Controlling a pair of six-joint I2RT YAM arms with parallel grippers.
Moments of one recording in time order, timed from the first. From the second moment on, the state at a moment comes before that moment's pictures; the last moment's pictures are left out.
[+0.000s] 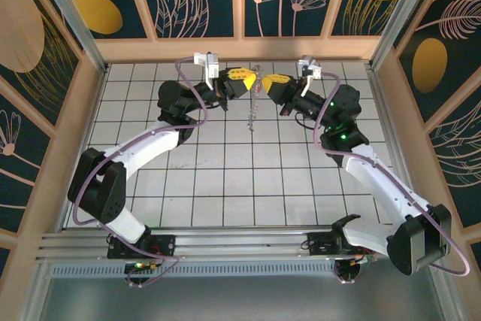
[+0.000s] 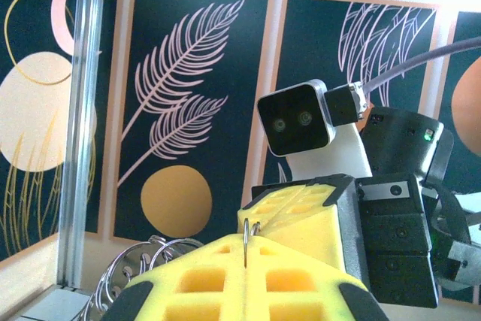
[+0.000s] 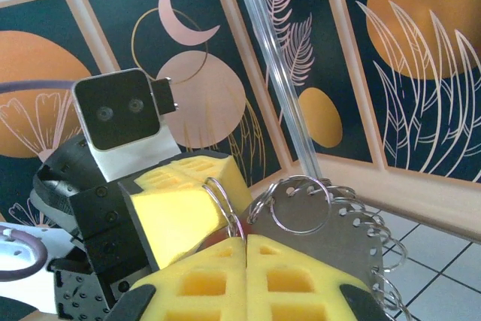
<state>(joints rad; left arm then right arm) -0.54 1.62 1.13 1.06 0.80 -0.58 0.44 1.15 0.94 0.45 -0.61 0.48</state>
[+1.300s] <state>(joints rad) -0.50 1.68 1.18 1.15 0.79 -0.85 0.27 1.15 0.91 0.52 -0.68 0.60</state>
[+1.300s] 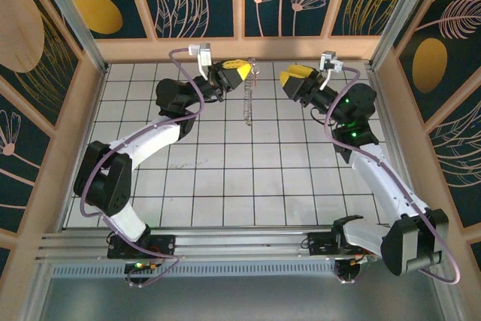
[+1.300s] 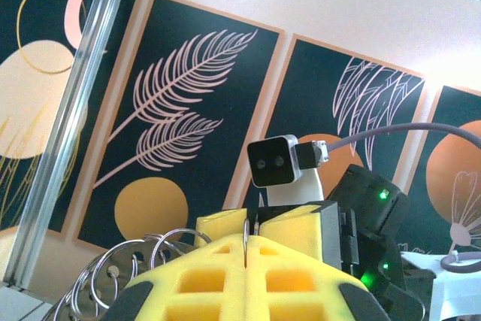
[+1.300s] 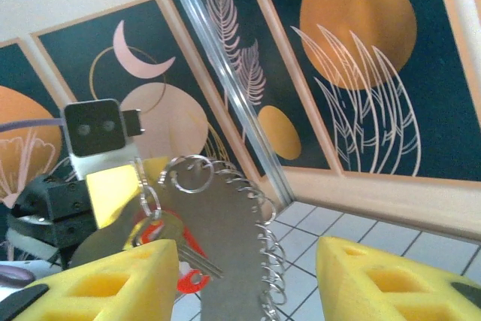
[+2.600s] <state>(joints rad) -0.45 1.77 1.29 1.03 0.83 -1.18 0.33 1.51 1.01 0.97 -0.77 0.91</state>
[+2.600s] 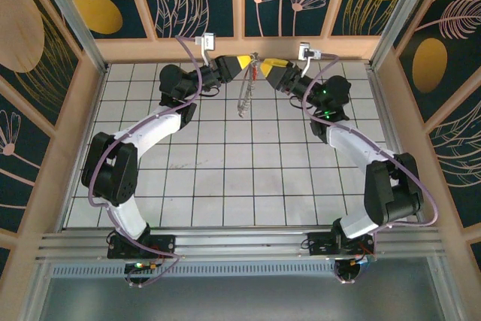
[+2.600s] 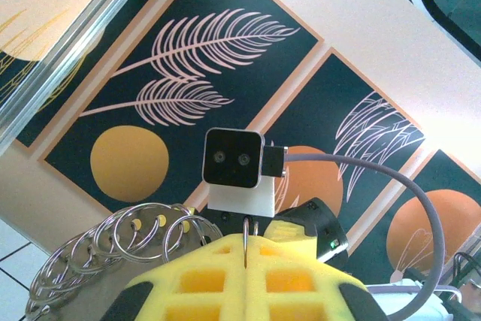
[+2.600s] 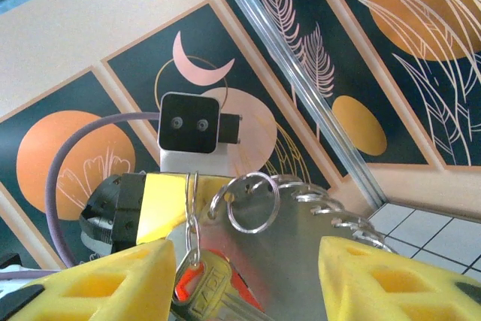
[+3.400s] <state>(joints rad) -0.45 1.77 1.28 1.04 0.83 -1.18 0.36 1.59 1.07 0.97 -0.79 0.92</state>
